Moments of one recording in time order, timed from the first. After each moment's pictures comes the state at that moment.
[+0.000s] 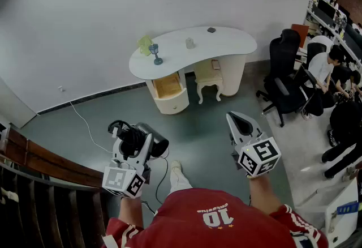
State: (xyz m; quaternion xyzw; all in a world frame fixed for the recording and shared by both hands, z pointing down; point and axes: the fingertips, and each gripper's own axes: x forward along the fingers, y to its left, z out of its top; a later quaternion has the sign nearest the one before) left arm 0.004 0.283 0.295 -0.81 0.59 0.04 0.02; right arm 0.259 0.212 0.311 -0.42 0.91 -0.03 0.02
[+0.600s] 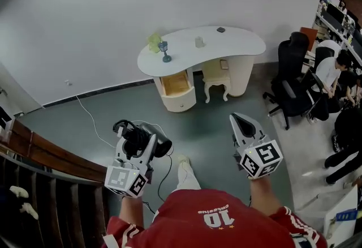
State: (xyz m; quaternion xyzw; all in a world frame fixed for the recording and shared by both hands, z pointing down) left arm -0.004 0.294 0.300 -0.80 0.59 0.03 0.02; right arm 0.245 0.216 0.315 -0.40 0.91 -0.03 0.03
